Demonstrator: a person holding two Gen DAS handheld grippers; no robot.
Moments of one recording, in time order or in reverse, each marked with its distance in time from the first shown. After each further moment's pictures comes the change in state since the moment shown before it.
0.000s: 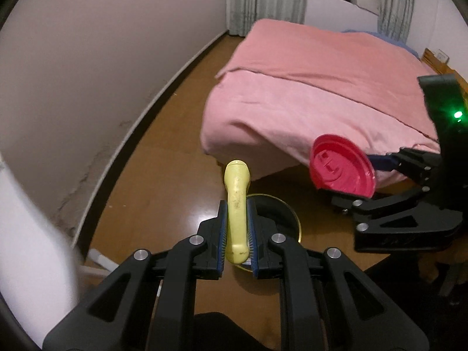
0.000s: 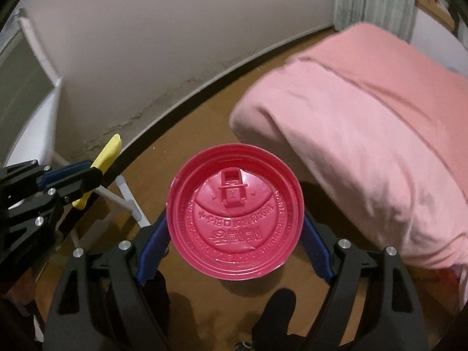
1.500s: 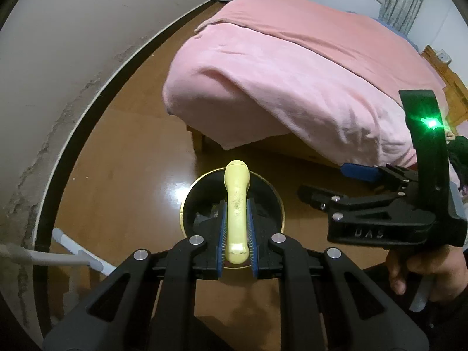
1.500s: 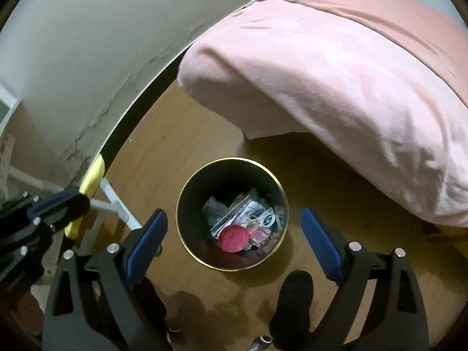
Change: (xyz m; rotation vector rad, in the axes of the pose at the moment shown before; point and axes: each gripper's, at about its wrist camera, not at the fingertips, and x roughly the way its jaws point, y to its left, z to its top) left arm 0.113 -0.025 -0.006 -0.058 0.153 -0.104; right arm 0.108 -0.074 -0.025 0.203 0.102 -0.003
